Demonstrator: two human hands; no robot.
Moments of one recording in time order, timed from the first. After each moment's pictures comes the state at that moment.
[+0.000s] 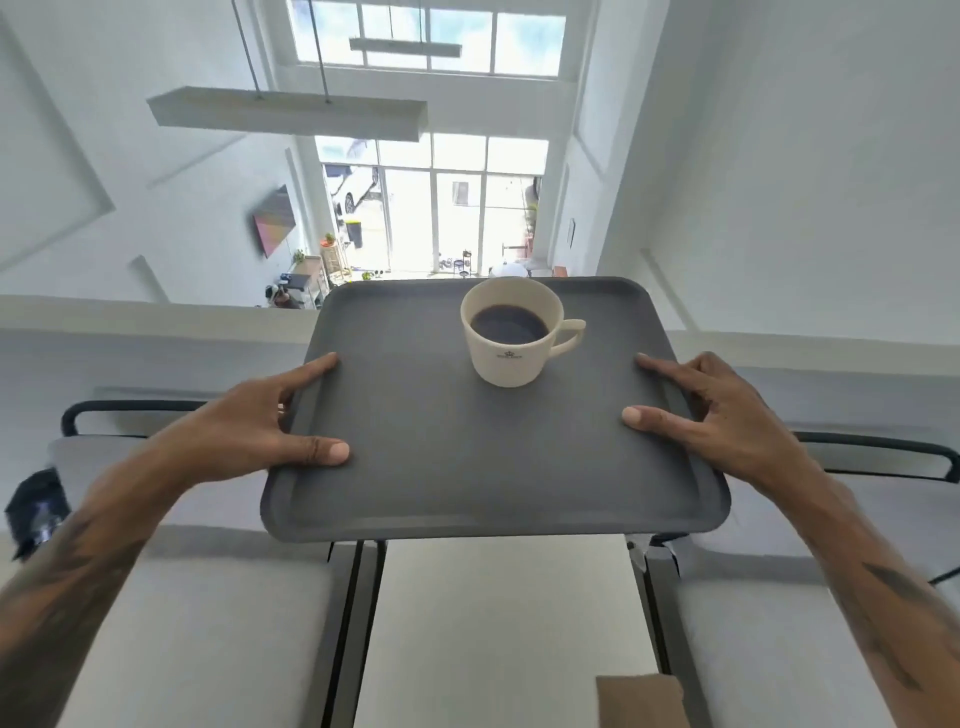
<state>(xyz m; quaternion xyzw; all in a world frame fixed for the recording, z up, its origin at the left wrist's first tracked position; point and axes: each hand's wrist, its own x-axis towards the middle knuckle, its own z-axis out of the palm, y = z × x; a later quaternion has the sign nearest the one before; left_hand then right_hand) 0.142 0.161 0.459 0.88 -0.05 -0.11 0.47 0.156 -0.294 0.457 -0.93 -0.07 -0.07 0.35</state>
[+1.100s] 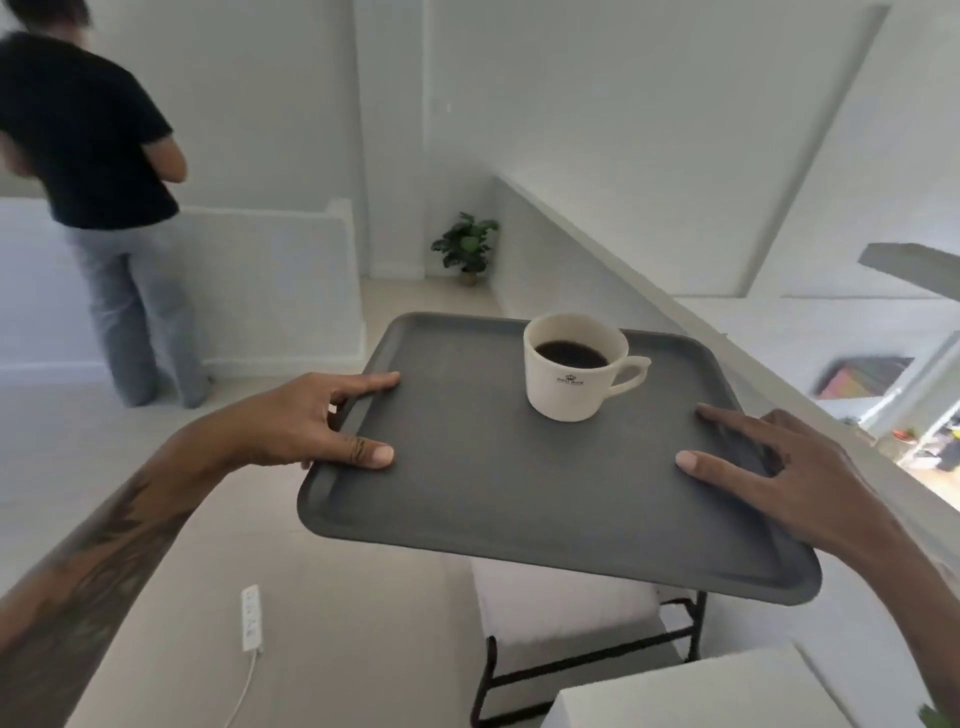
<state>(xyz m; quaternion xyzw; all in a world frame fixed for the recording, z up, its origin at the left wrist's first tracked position) -0.410 0.130 0.518 0.77 0.47 0.17 0.40 0.016 -0.021 0.524 -0.74 -0.59 0.09 0.31</state>
